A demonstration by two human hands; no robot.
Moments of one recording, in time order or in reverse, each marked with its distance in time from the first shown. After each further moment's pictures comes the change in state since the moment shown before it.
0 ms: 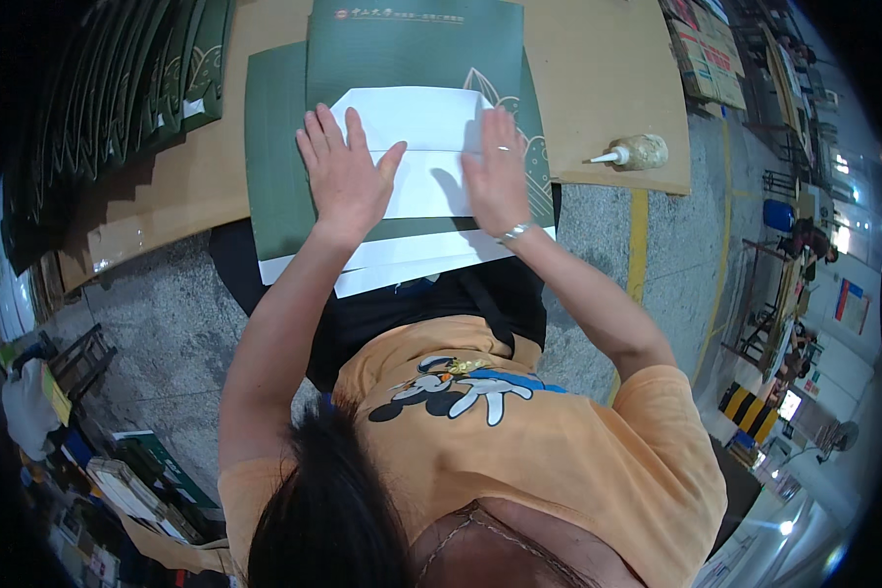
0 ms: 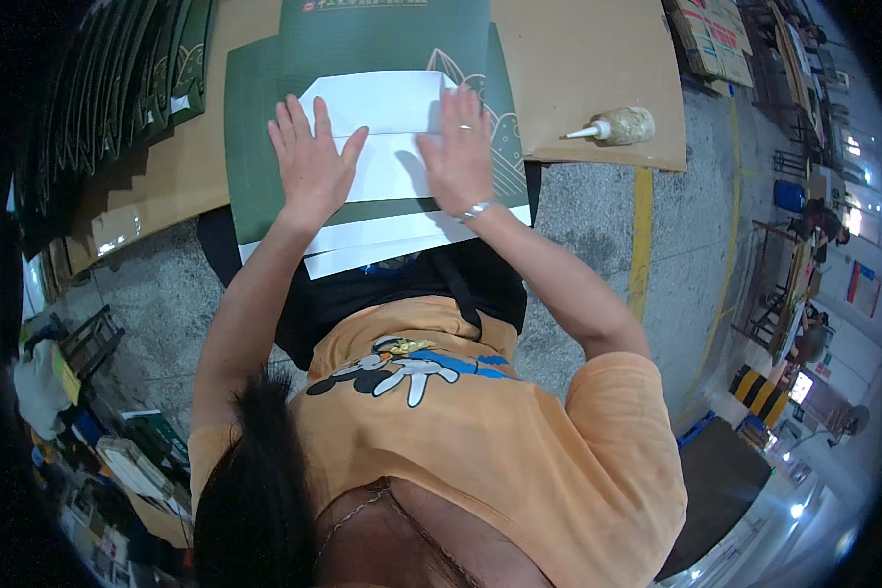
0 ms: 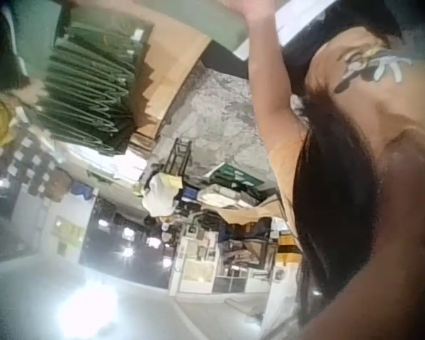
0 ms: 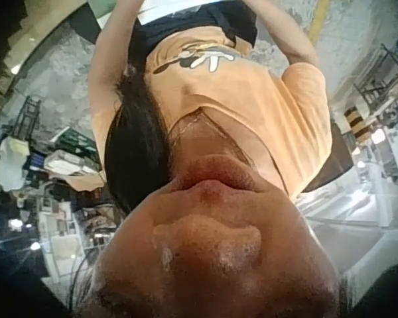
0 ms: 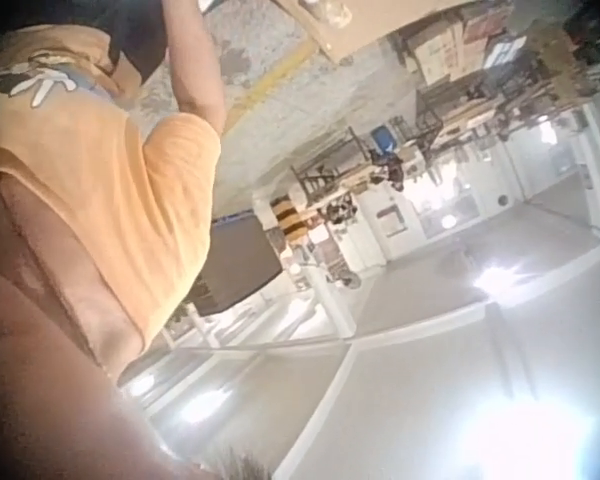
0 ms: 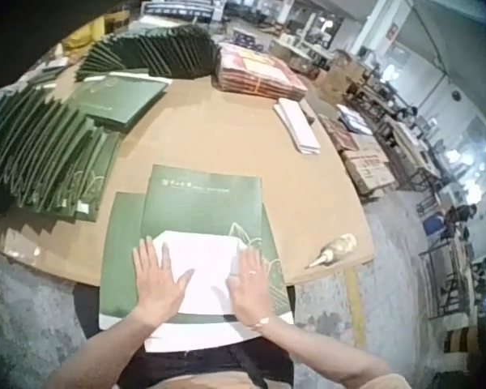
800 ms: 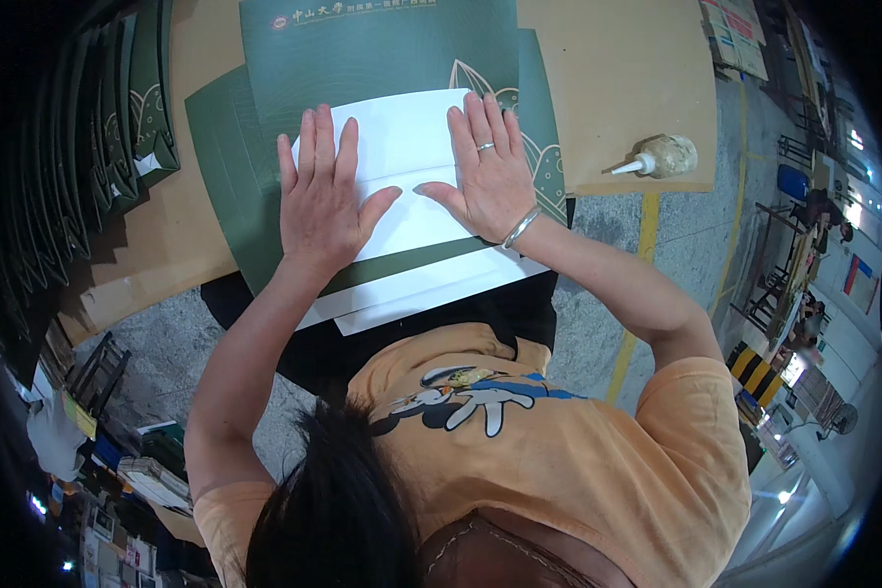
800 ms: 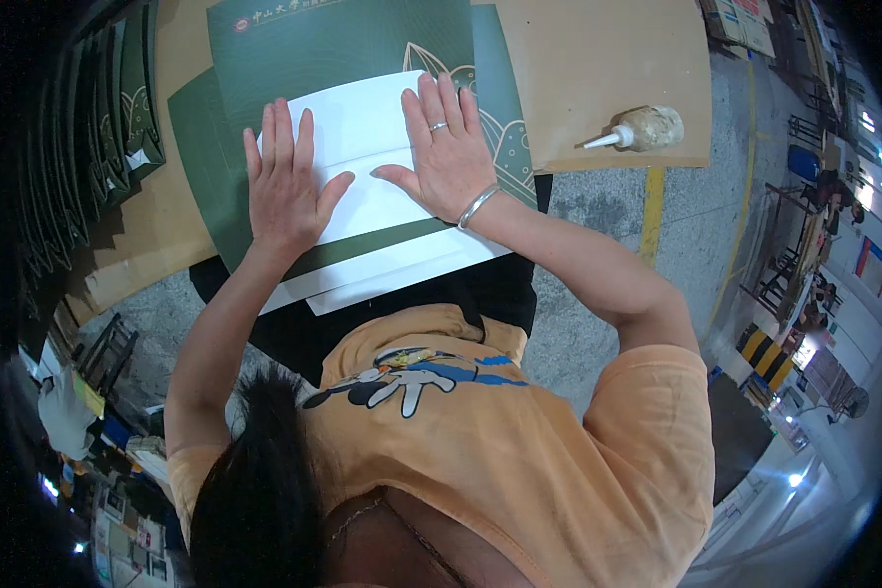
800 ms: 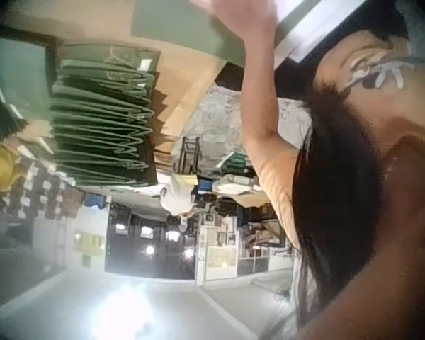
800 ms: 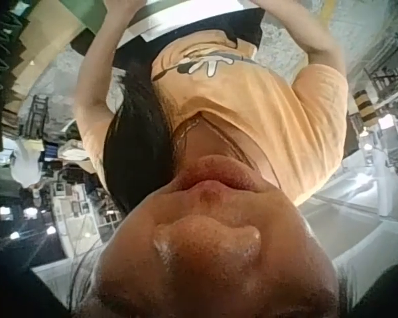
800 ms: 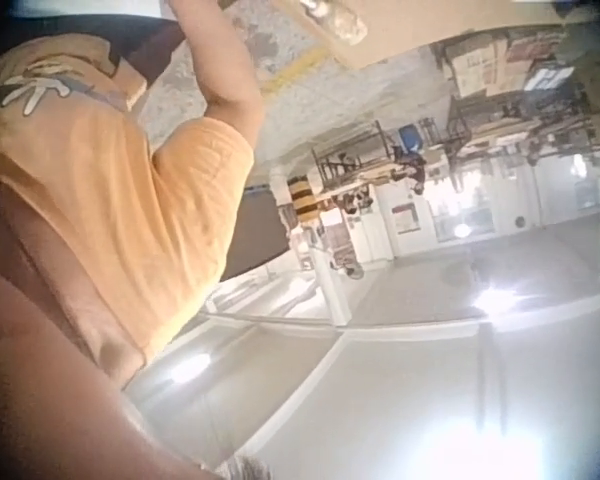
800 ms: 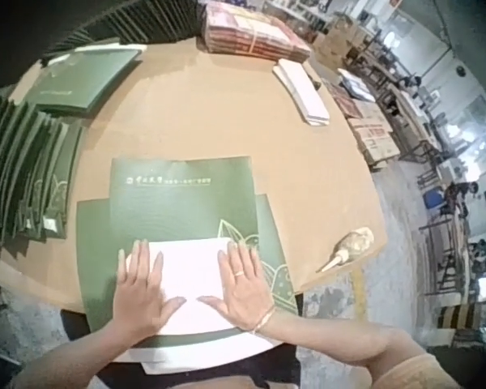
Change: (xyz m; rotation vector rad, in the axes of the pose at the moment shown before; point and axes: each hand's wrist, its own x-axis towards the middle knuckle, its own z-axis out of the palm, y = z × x) left_hand 0.024 -0.028 -0.006 -0.141 -0.061 0.352; right_hand 0.038 0.008 0.009 -0.293 -0.255 -0.186
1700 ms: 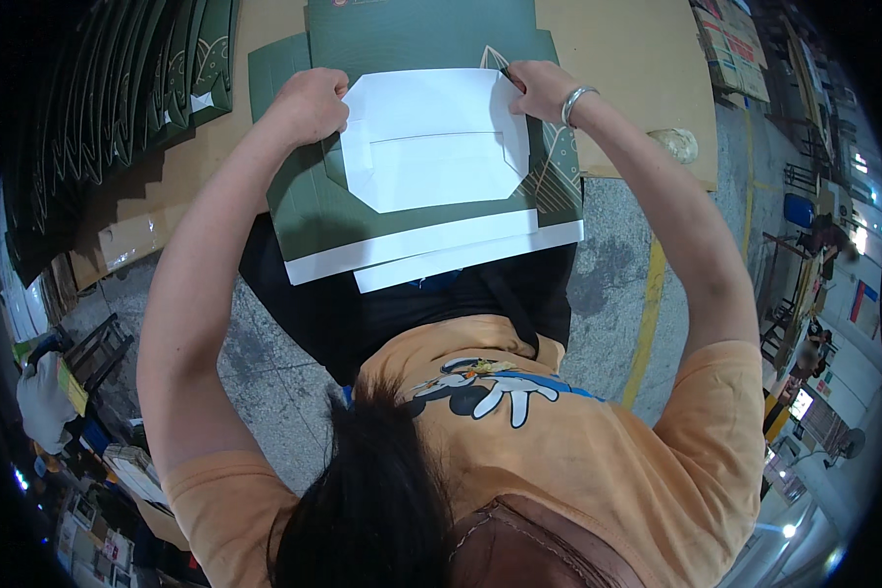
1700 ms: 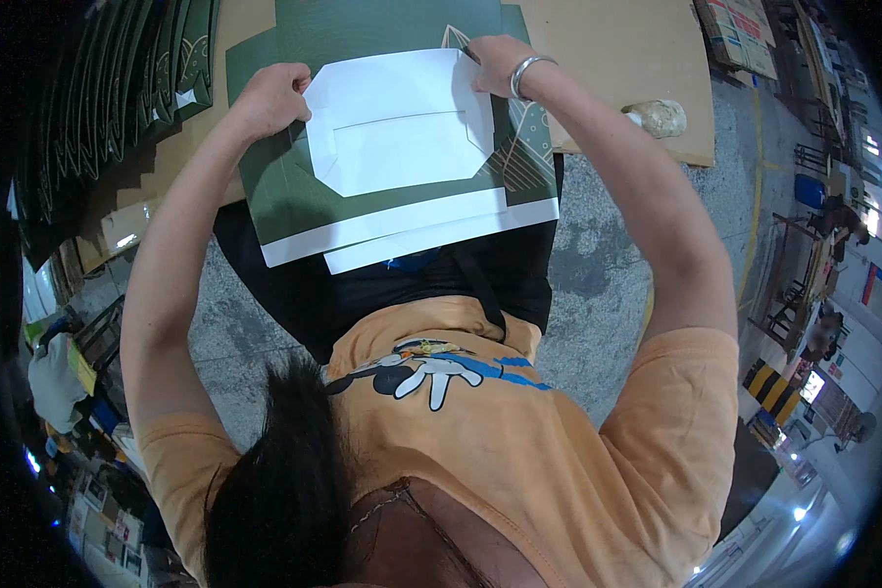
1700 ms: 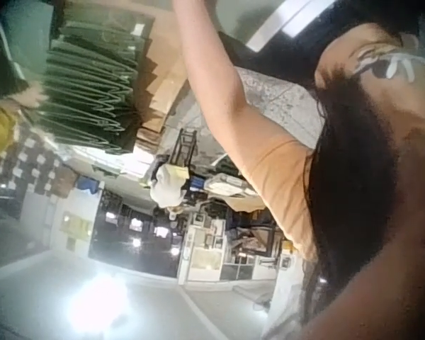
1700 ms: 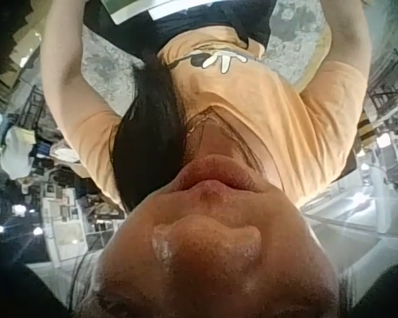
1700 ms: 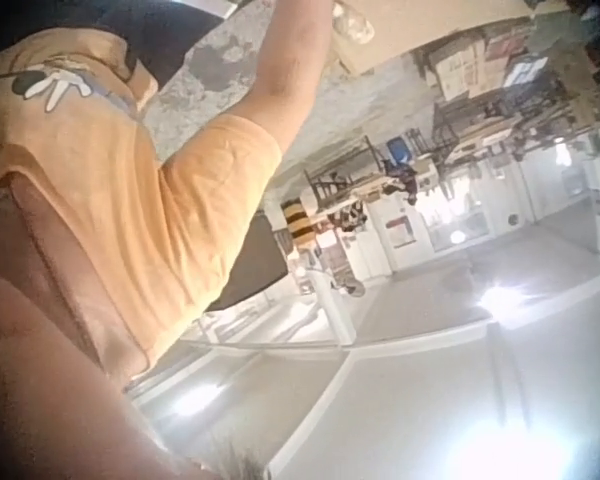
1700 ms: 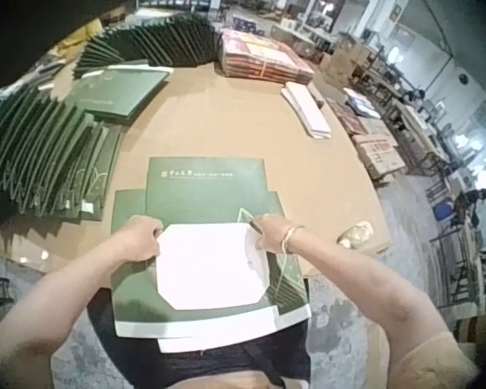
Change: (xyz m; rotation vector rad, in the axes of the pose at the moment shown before) left_hand 0.058 -0.055 -0.066 -0.209 -0.523 -0.368; right_hand 0.072 0.050 -0.062 0.037 -0.463 0.150
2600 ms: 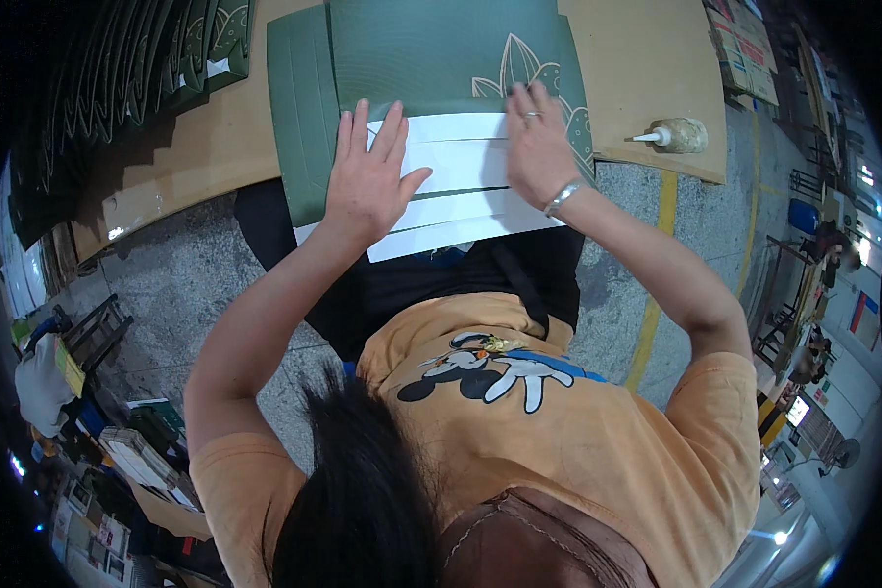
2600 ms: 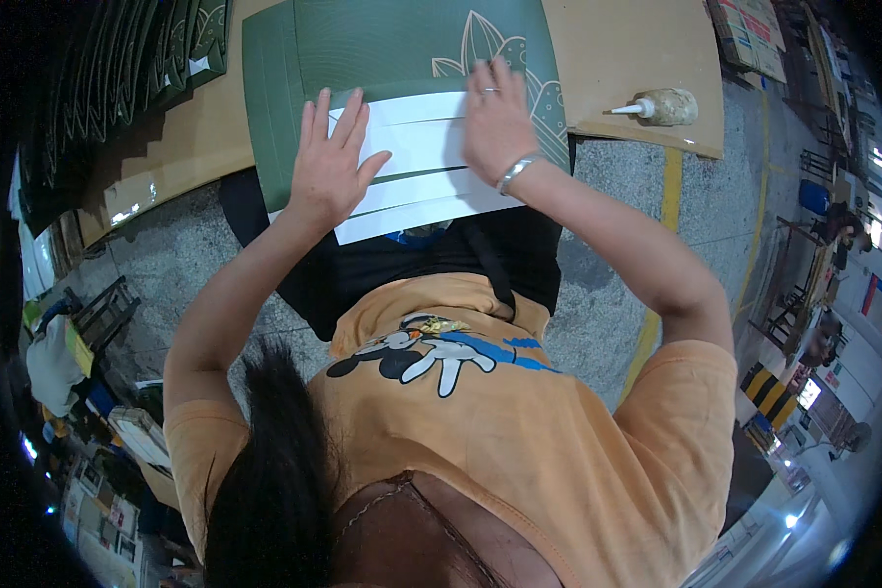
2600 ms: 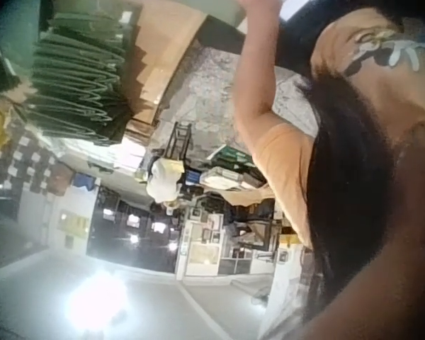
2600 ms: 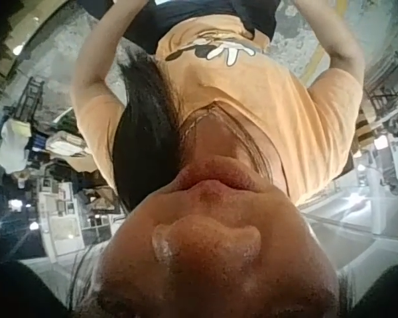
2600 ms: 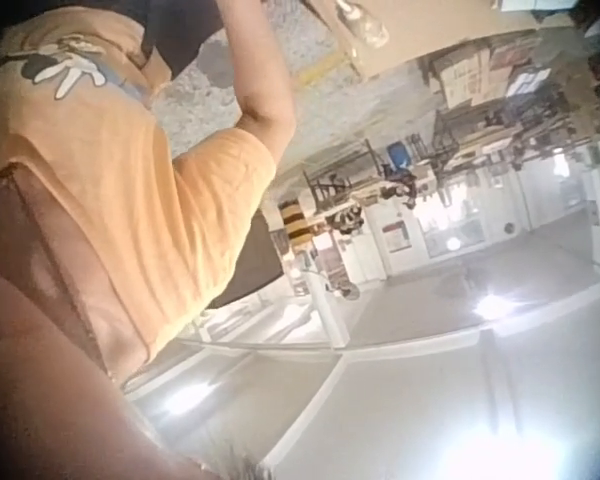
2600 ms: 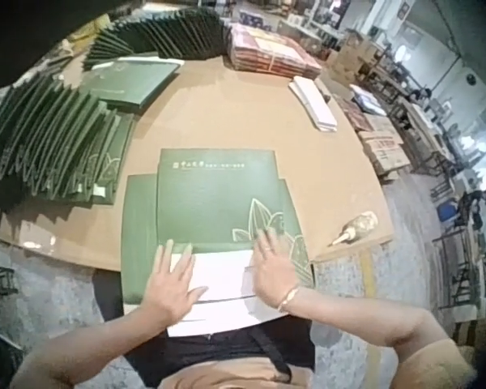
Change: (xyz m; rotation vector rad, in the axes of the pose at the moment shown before) left_hand -0.098 0.011 0.116 0.321 0.548 0.422; right_hand -0.085 -0.060 0.086 -0.420 0.431 -0.099
